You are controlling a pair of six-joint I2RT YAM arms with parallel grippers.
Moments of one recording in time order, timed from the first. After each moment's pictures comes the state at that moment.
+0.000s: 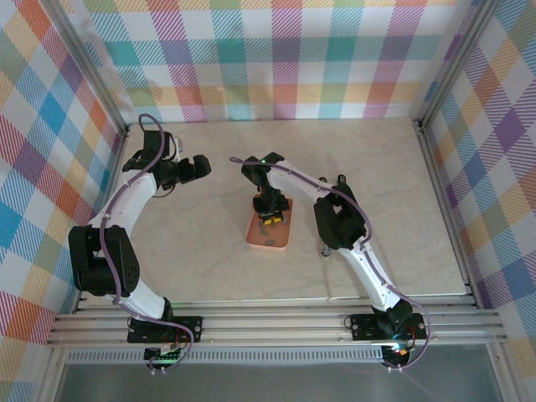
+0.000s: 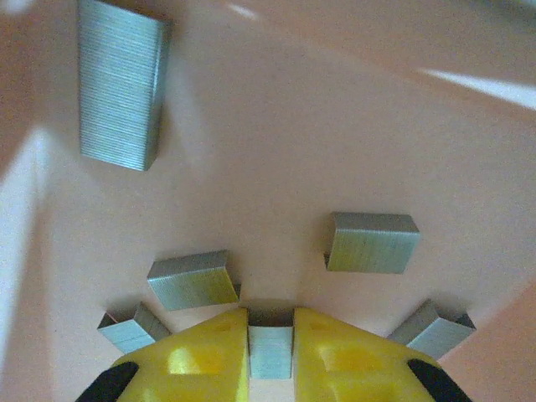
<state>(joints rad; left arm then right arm) -0.03 1.58 1.27 -0.60 0.23 -0.34 0.75 2.46 2.17 -1.35 -0.07 0.52</state>
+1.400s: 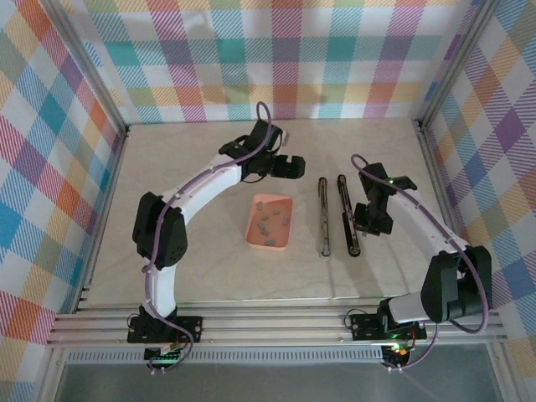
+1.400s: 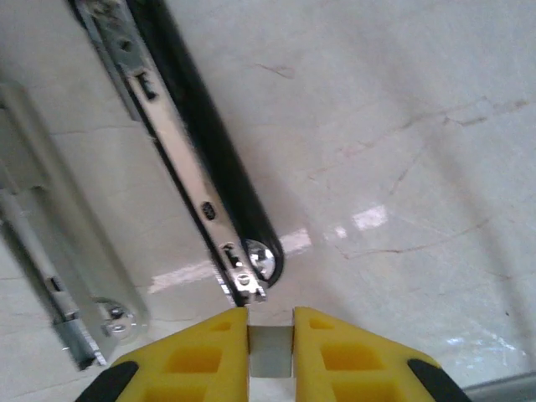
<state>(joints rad) -0.63 2.00 1.81 -0.64 0.11 -0.39 0.21 1.43 1.05 -1.11 0.05 0.51</state>
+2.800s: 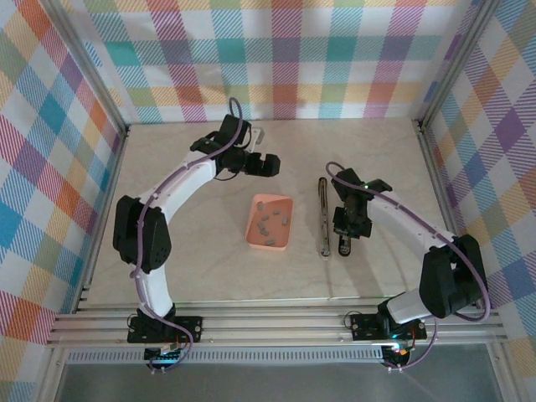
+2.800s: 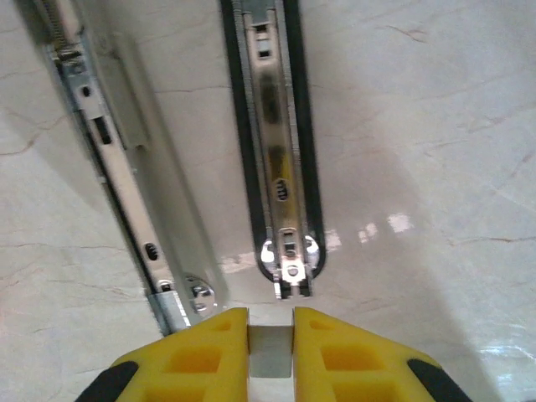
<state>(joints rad) -0.47 1.86 1.65 -0.67 0.24 -0.25 0.43 1.45 1.05 -1.03 0.06 0.67</state>
